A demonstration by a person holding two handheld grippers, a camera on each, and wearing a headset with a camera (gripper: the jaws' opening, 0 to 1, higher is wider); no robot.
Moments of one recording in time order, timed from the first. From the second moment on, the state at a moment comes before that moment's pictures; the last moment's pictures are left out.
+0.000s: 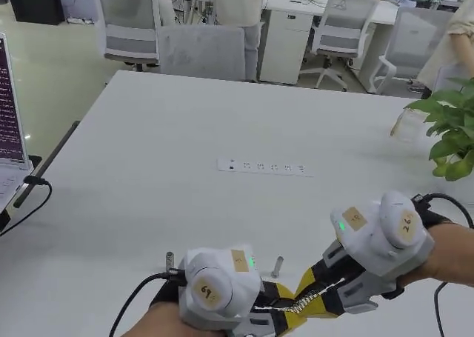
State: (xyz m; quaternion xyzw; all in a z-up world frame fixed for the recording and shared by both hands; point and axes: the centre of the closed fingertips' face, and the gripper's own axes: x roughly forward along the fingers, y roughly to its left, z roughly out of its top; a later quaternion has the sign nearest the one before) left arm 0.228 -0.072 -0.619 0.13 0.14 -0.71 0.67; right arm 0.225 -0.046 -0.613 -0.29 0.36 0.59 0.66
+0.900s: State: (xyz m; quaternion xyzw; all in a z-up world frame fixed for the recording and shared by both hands) left arm 0.249 -0.018 -0.655 0.12 0.21 -0.65 0.72; right arm 0.234 -0.077 -0.652 -0.29 0.42 0.53 0.69
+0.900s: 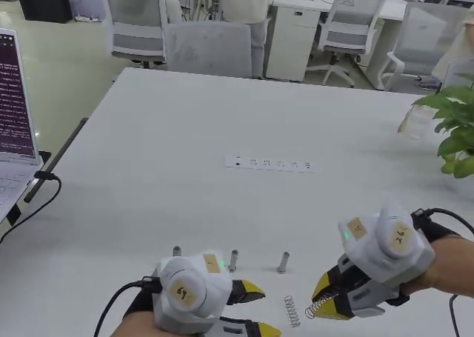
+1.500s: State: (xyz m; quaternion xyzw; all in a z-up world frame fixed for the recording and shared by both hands) left arm 0.285 0.063 -0.675 0.11 0.25 -0.56 0.79; right arm 0.251 -0.100 -0.681 -0.27 0.46 0.46 0.71
